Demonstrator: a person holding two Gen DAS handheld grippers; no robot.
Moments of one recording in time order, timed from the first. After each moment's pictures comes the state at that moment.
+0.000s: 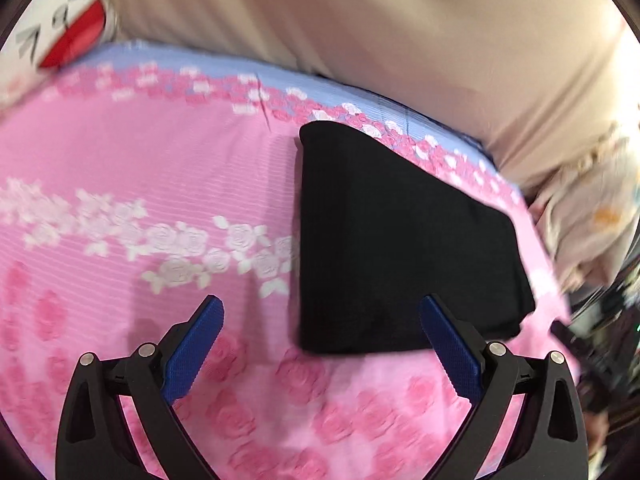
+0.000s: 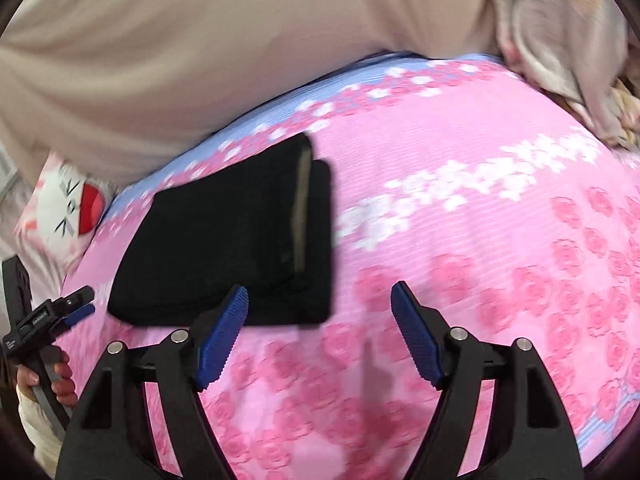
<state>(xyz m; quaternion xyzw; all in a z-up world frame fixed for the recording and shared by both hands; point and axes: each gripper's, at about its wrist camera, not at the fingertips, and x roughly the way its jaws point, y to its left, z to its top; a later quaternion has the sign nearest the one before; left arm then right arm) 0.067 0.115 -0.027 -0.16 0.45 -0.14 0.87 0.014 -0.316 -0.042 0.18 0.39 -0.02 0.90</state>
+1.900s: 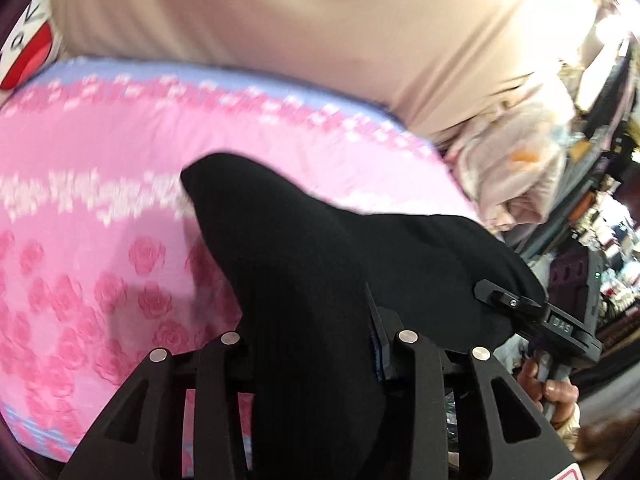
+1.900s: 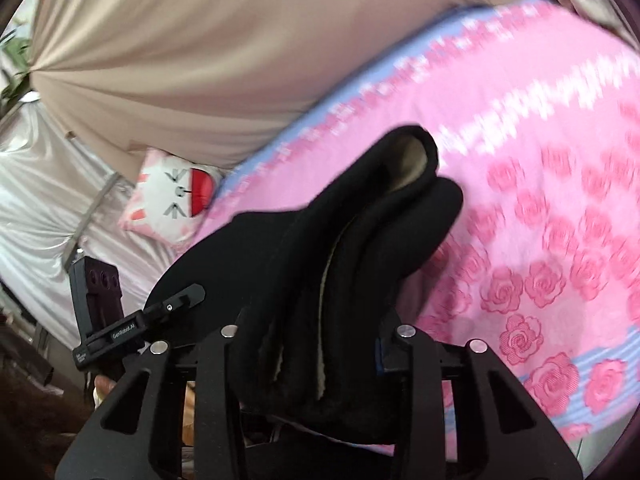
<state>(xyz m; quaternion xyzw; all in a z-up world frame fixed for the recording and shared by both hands) -0.041 0.099 0.015 -0.13 0.42 -0.29 0.85 -0.042 -0.268 -0.035 0.28 0.37 0.18 0.87</state>
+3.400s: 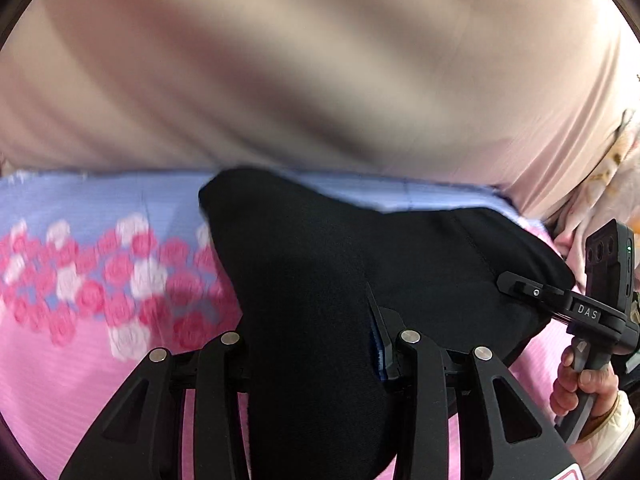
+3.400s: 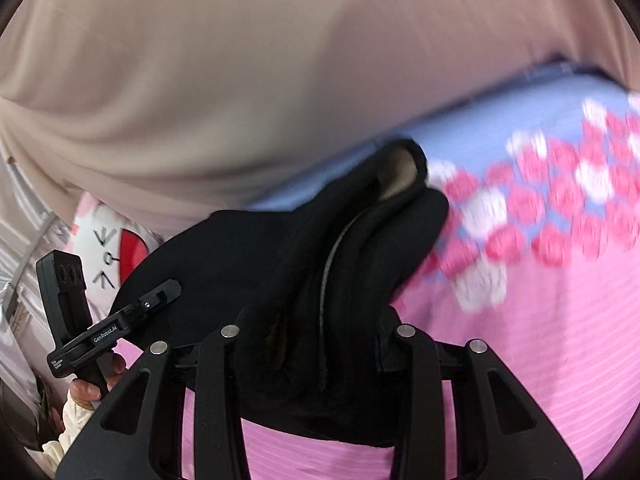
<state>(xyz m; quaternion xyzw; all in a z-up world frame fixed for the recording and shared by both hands) 0.304 0.045 -0.044 -0.06 0.37 -0.21 0.90 0.326 -0.302 -0.109 0.23 0.37 0.17 0.88</state>
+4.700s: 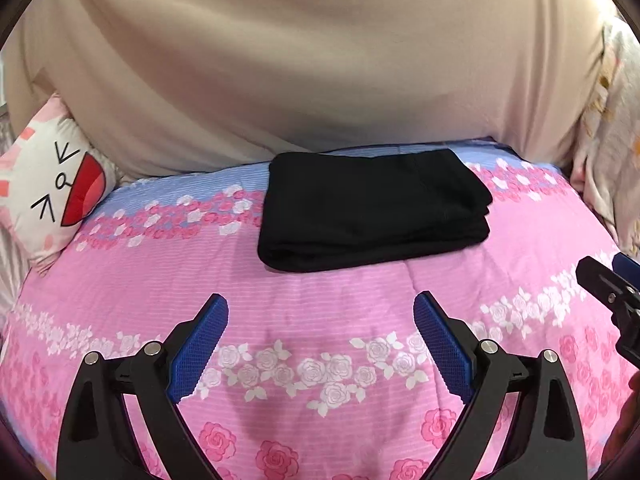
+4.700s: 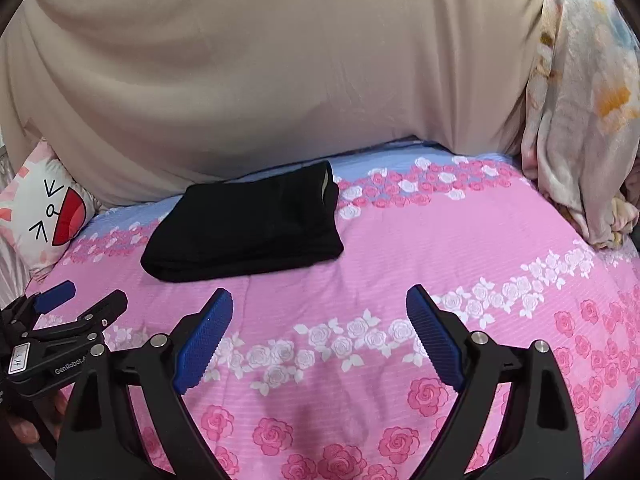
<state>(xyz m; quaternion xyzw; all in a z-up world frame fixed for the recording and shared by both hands) 0.075 0.003 0.020 0.05 0.34 -0.06 0.94 0.055 -0.242 -0.030 0.07 0.29 -0.05 0.95</state>
